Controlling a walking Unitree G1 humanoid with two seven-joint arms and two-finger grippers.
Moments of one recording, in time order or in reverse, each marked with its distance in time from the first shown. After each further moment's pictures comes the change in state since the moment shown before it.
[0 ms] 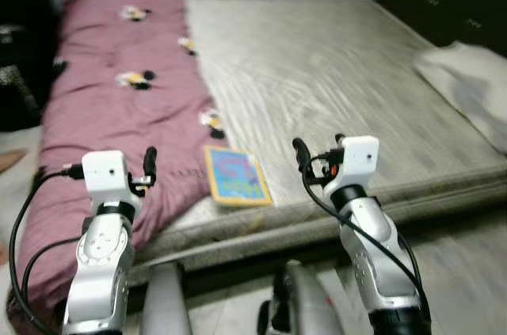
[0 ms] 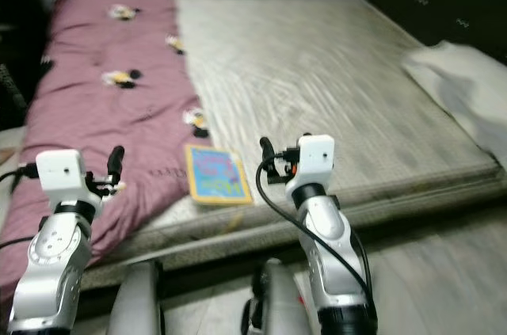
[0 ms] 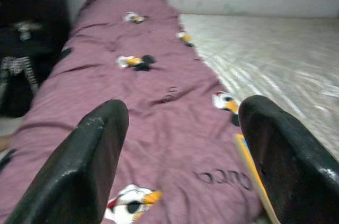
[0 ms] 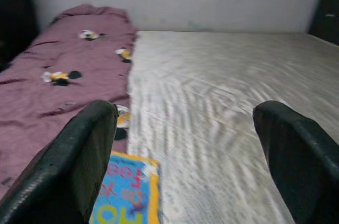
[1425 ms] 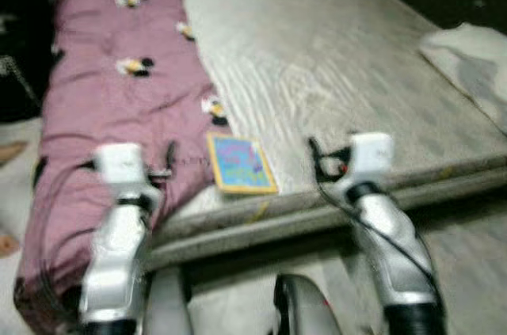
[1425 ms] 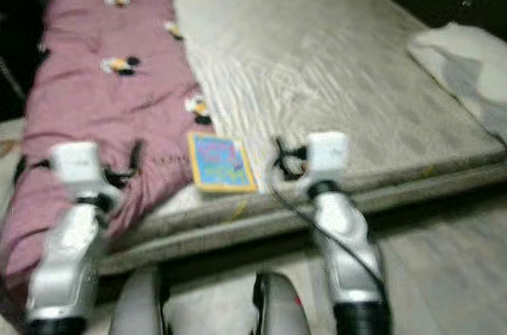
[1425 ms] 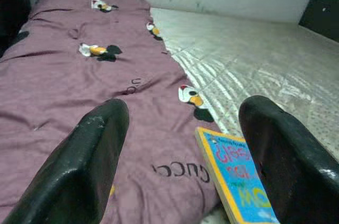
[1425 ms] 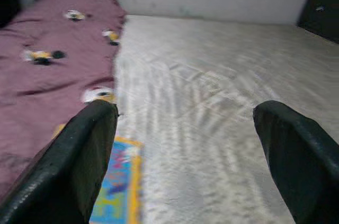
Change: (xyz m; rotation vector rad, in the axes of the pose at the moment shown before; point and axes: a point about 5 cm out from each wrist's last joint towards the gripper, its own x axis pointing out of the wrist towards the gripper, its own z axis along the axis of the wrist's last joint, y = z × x) left arm 0.003 -0.020 0.001 -0.099 -0.003 -0.099; right arm 0.001 -0.015 0.003 -0.058 0.001 -0.032
